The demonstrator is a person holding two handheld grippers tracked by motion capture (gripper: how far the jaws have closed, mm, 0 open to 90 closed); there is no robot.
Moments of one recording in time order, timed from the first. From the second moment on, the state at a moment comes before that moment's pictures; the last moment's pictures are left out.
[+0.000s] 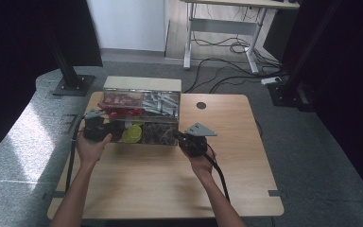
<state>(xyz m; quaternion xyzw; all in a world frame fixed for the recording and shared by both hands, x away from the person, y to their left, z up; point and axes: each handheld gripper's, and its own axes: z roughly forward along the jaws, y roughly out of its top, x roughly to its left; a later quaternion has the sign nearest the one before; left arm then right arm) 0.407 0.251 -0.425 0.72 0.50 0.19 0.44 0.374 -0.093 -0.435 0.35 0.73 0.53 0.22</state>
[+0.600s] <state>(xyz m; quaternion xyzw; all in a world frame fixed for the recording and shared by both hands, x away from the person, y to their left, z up) 0.407 0.250 -0.425 0.72 0.50 0.19 0.44 0.373 -0.116 -0.434 0.37 0.72 0.53 0.23</state>
